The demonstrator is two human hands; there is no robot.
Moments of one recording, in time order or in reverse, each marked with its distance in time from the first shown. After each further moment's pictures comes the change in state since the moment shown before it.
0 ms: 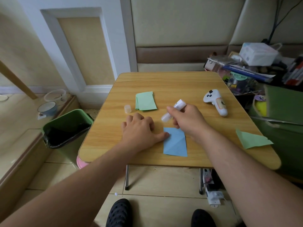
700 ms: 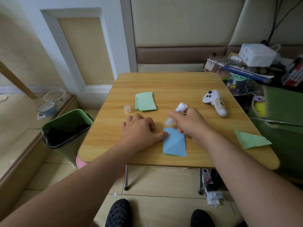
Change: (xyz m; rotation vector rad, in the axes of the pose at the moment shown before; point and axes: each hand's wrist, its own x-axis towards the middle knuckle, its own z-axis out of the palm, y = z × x) left_hand 0.000 -0.001 -0.002 -0.084 0.018 0.006; right_hand 0.001 0.009 -0.005 -0.020 -0.010 0.035
